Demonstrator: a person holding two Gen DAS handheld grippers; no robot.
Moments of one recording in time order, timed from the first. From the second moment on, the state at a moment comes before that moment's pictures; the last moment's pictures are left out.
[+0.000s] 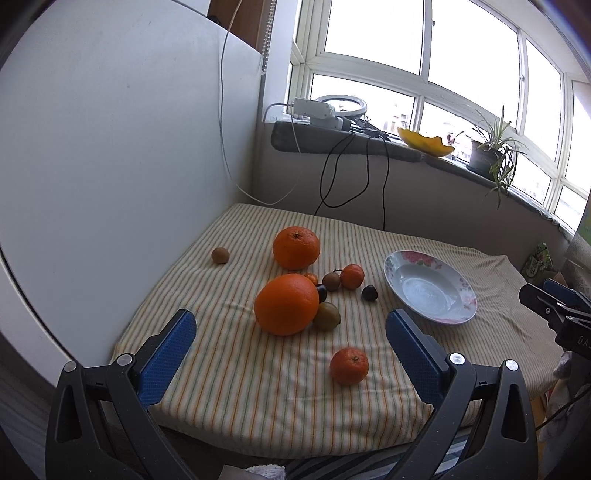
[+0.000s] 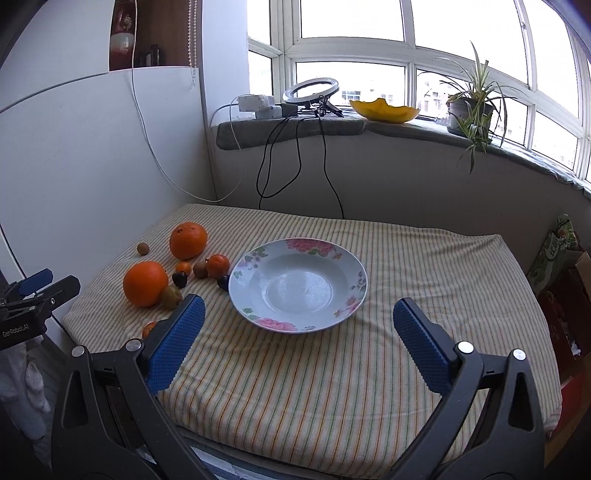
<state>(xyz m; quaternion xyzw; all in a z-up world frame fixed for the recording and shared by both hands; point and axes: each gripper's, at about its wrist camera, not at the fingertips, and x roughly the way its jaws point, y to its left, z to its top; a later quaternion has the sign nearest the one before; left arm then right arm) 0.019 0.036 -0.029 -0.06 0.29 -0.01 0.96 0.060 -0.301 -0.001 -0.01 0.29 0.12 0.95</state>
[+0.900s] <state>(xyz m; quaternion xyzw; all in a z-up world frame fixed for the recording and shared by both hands) 0.082 0.072 -0.100 -0.16 0.37 -0.07 0.91 0.184 -0.151 -0.049 -0.03 0.42 0.37 0.83</state>
